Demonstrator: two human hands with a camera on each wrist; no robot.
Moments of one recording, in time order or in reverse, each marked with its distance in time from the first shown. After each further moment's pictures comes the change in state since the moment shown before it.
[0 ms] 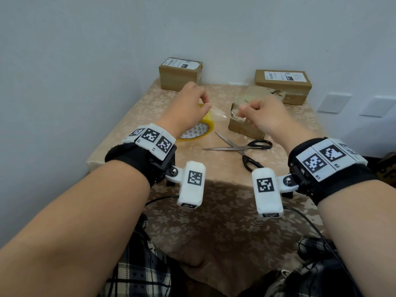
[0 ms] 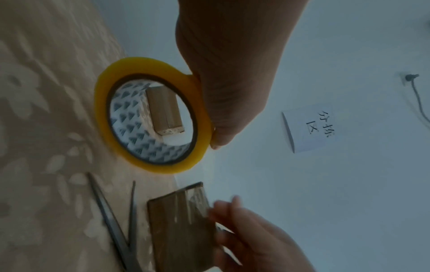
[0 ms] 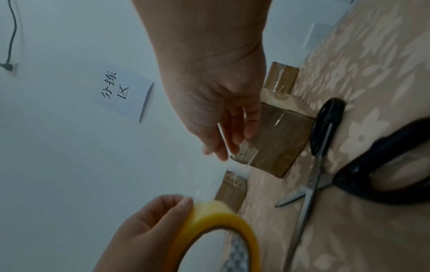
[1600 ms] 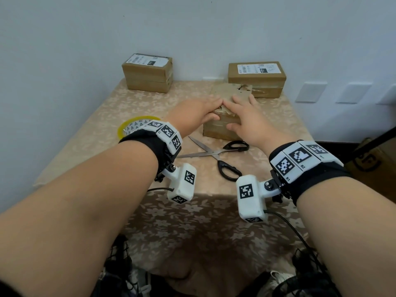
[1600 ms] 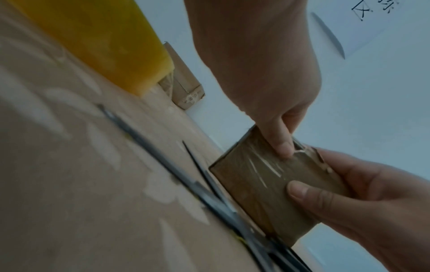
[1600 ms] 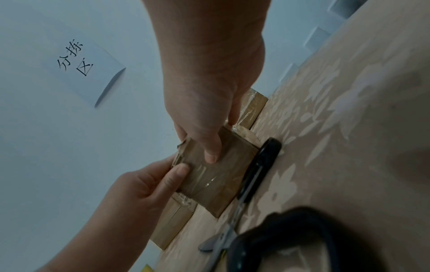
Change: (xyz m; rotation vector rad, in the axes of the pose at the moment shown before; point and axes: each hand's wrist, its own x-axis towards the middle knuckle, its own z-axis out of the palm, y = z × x) left_hand 0.058 0.007 0.087 0.196 -0.310 0.412; right_hand 0.036 0.076 -0.005 -0.500 -0.087 -0.141
